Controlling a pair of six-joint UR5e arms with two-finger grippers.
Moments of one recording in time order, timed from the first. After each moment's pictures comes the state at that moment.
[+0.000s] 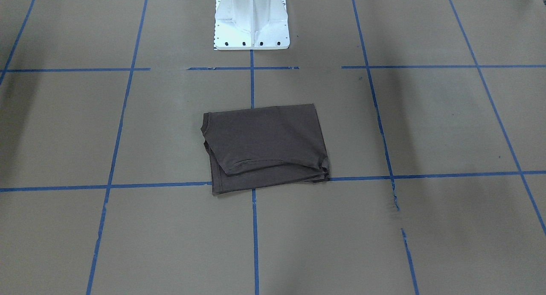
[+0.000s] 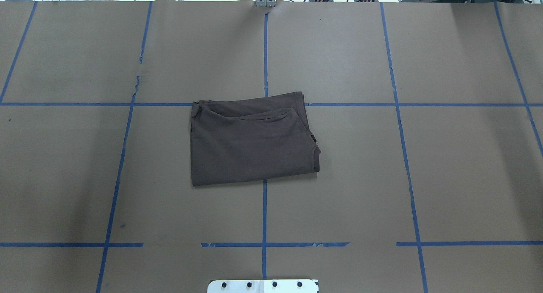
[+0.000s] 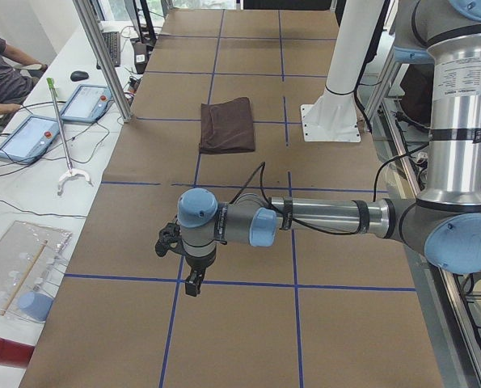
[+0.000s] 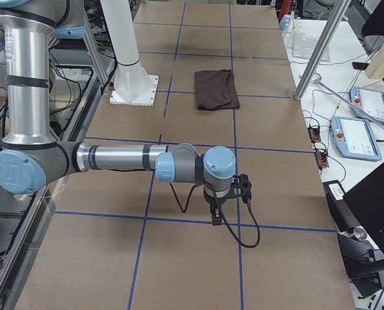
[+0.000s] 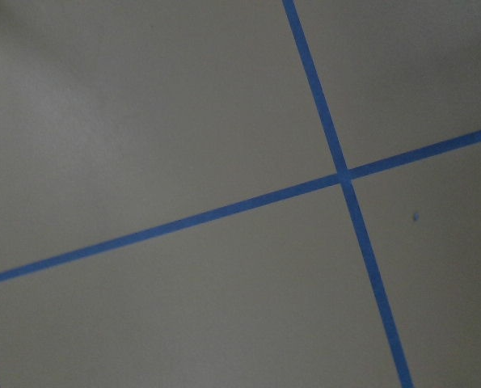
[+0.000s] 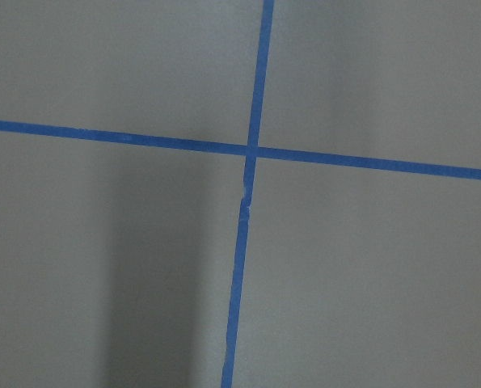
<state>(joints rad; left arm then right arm) -1.56 -1.53 -1.67 -1.60 -2.27 0.16 1.60 -1.63 1.66 -1.61 2.37 -0.11</state>
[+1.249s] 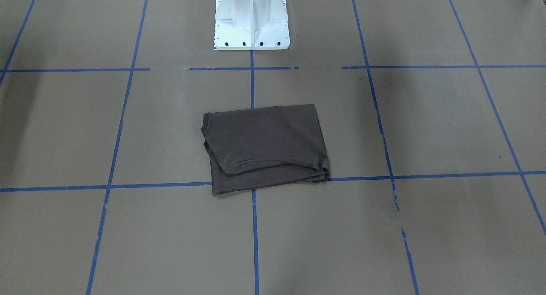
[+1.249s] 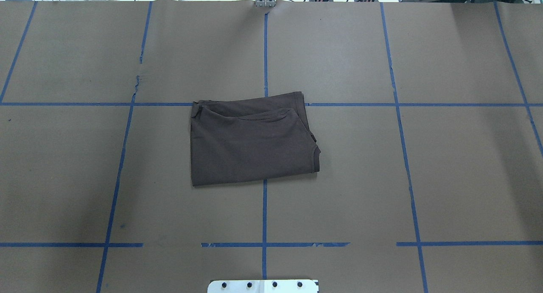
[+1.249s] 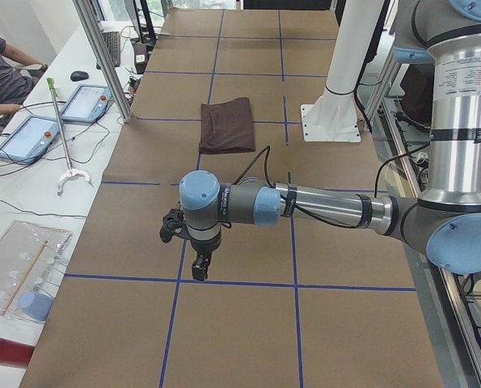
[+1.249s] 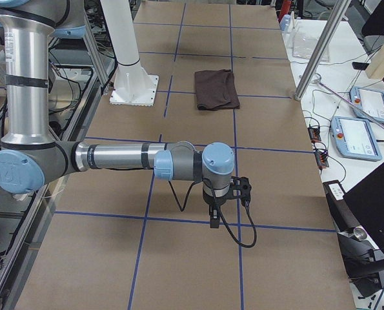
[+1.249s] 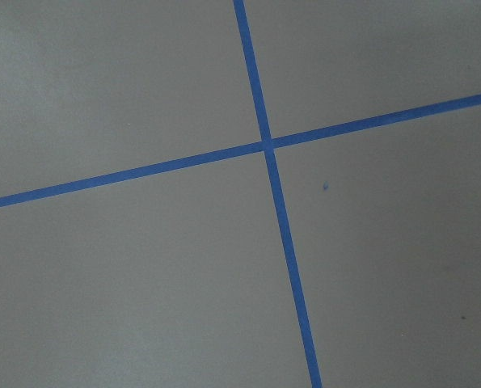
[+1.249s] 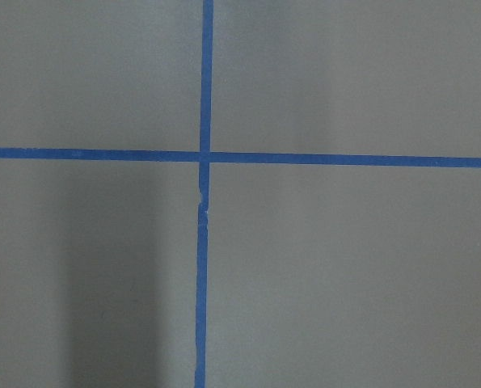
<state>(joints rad) -1.56 -1.52 -1.74 -1.50 -2.29 0.16 1.60 -1.63 1.71 -1.61 2.27 0.00</state>
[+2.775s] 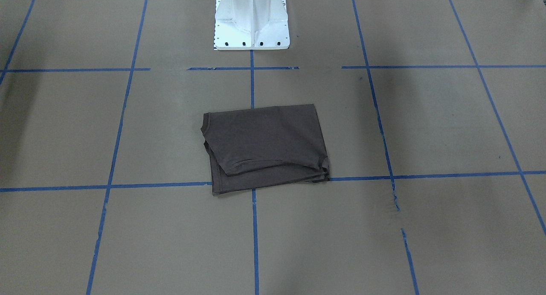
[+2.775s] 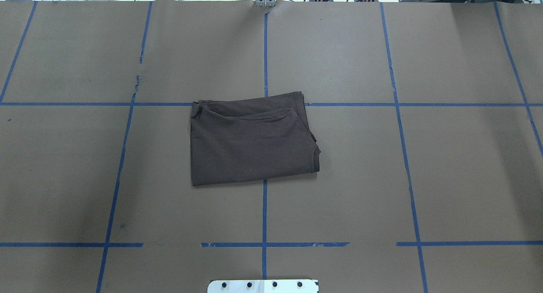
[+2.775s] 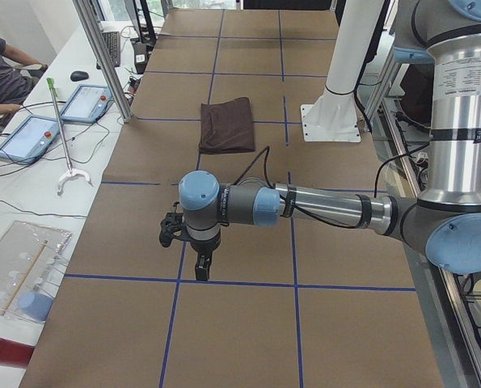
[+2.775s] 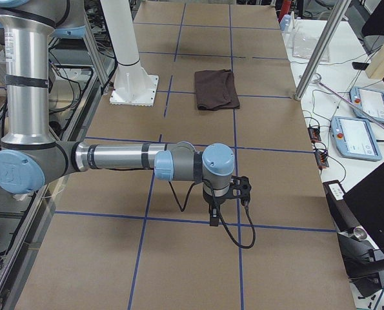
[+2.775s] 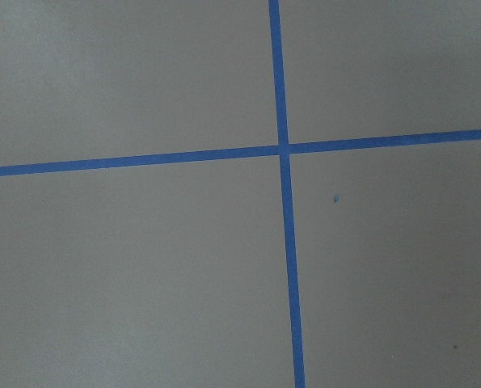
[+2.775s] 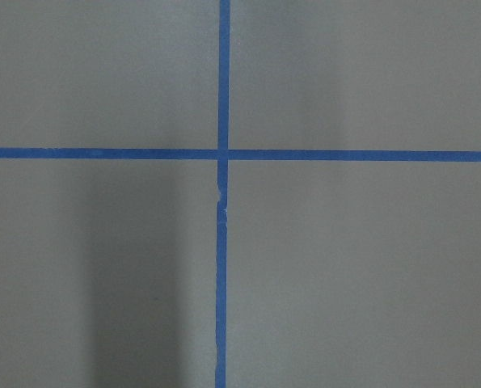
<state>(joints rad) -1.56 -1.52 -1.74 -1.51 -2.29 0.02 1.60 -1.63 1.70 -1.61 2.31 0.00</state>
